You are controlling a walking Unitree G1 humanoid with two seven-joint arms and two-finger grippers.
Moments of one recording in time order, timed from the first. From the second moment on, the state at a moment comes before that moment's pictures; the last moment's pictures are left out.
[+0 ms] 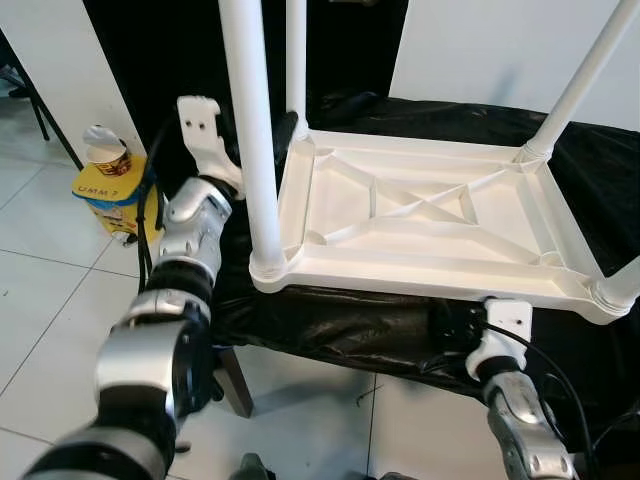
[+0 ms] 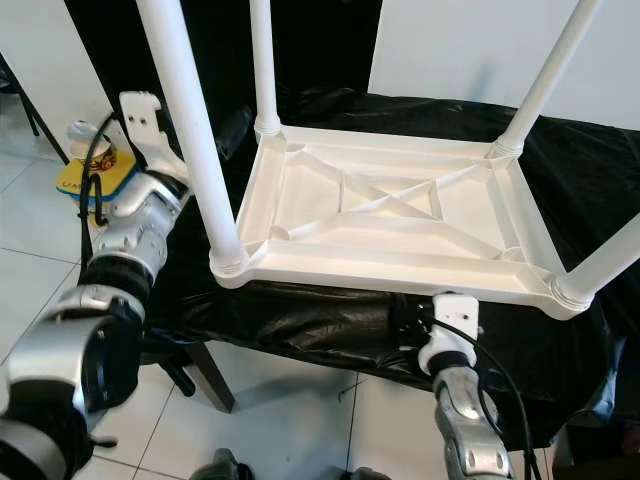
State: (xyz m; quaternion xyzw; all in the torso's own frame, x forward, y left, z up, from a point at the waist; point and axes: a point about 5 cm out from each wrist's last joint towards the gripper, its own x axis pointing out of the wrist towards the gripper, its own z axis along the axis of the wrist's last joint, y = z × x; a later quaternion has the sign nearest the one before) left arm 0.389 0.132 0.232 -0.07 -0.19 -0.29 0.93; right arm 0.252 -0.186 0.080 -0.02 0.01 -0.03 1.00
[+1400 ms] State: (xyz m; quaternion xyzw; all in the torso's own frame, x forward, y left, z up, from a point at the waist) left arm 0.267 -0.027 0.236 -0.16 -0.22 -0.55 0.79; right arm 0.327 -0.176 0.078 0.03 0.02 -0.05 1.00
